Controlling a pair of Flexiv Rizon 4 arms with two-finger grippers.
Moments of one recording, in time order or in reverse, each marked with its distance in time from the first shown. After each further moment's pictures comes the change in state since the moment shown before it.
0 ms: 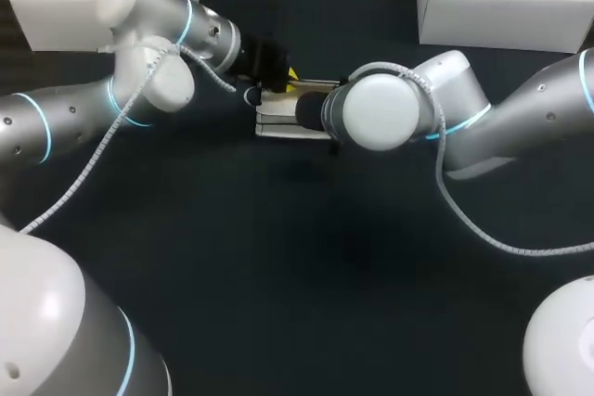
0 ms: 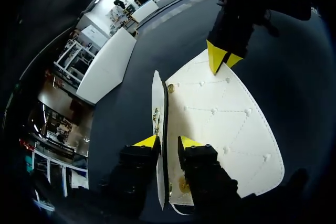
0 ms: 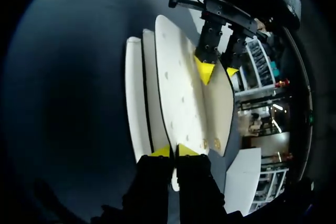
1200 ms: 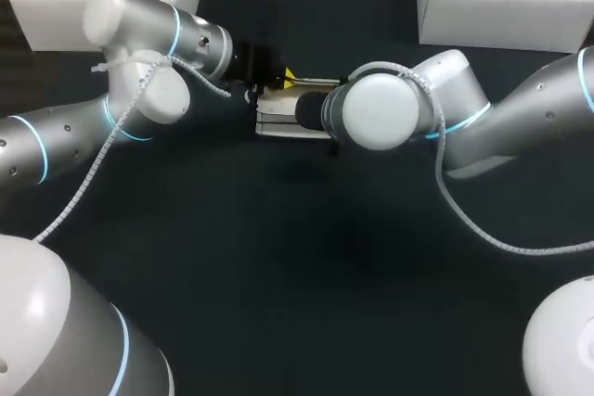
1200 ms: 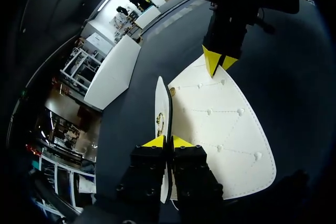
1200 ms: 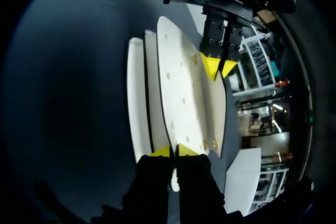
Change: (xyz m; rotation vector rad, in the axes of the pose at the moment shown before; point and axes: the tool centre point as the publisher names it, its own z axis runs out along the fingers) left arm 0.002 -0.003 -0.008 0.040 -0.059 0.044; right arm 0.000 0.000 0.001 0.001 0.000 0.000
